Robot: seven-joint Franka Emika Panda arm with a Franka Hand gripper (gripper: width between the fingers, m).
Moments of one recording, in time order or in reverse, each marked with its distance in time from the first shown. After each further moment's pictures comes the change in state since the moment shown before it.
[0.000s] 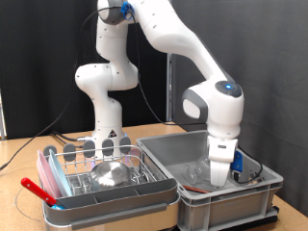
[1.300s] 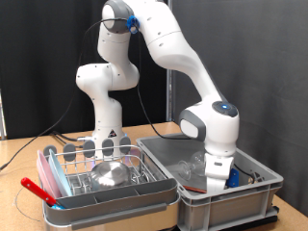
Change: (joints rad) arm 0.051 0.112 -0.040 -0.047 -0.105 0.201 0.112
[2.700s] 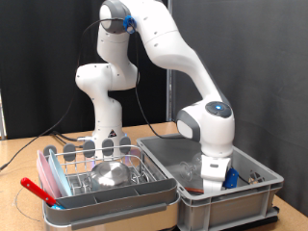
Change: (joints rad) arm -0.048 -0.001 0.018 0.013 0.107 0.004 -0.078
